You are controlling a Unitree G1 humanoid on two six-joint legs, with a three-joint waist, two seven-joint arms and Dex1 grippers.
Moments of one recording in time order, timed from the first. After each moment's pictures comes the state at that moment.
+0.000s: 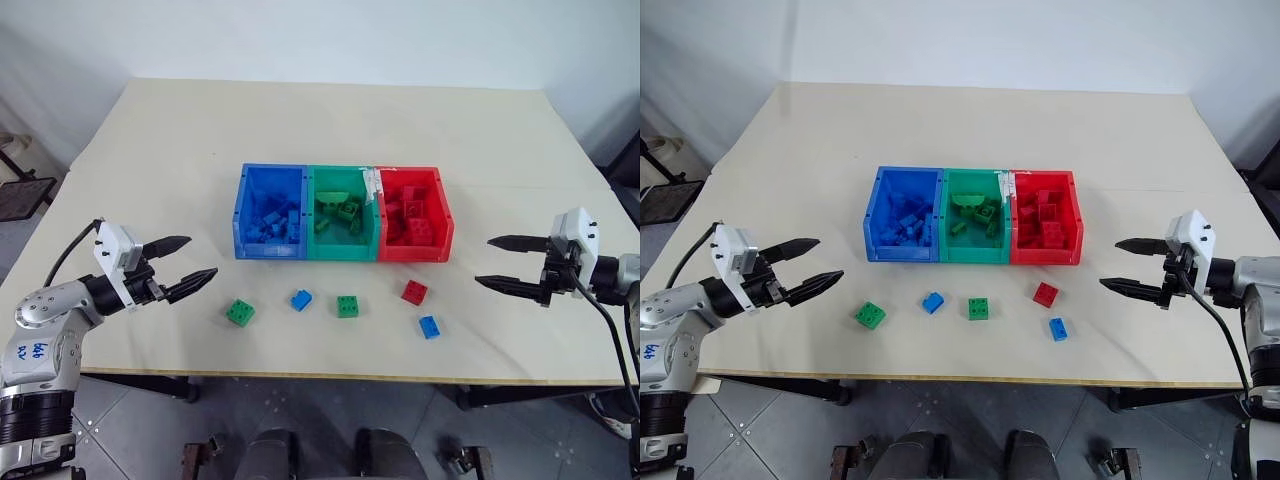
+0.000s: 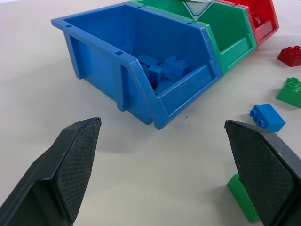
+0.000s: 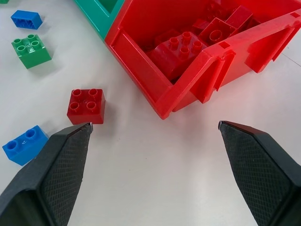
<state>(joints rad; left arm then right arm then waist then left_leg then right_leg) -0.23 0.73 0.31 0.09 -0.47 0.25 -0.98 -0.49 -0.91 -0.16 0.52 0.36 0.08 1.40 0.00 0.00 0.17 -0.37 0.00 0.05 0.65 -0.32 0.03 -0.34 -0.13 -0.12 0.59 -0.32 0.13</state>
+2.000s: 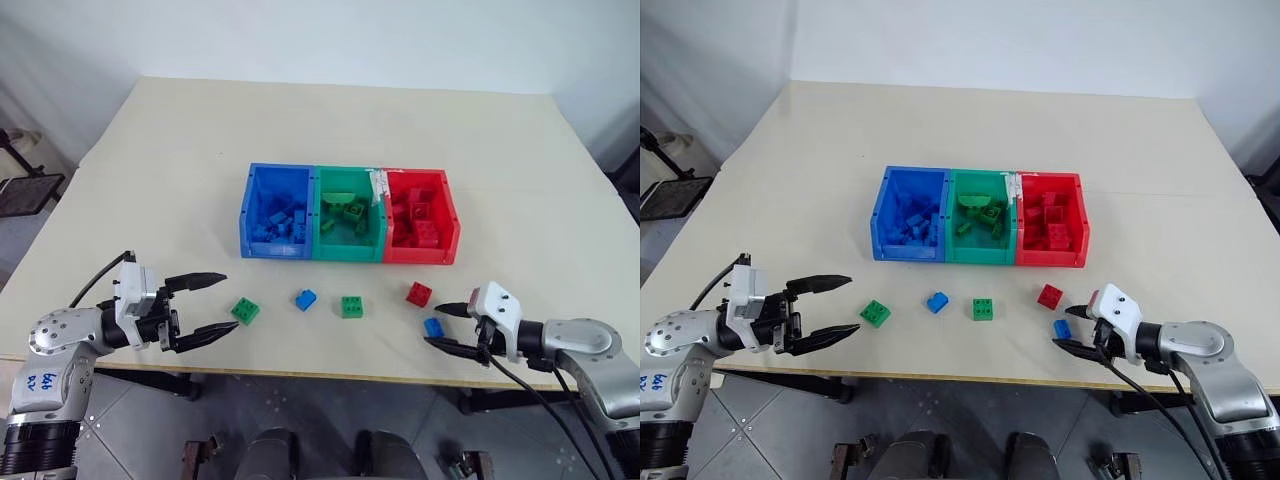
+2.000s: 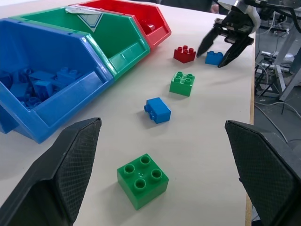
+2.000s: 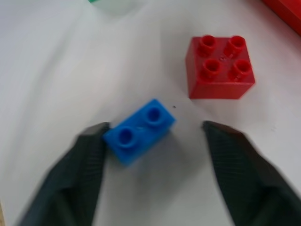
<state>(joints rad) -0.08 0.70 0.28 -0.05 -0.55 0.13 -1.23 -0.04 -0.80 -0.04 -0.11 0.28 0.25 1.04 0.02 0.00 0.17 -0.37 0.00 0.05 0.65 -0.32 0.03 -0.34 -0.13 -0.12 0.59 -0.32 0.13</state>
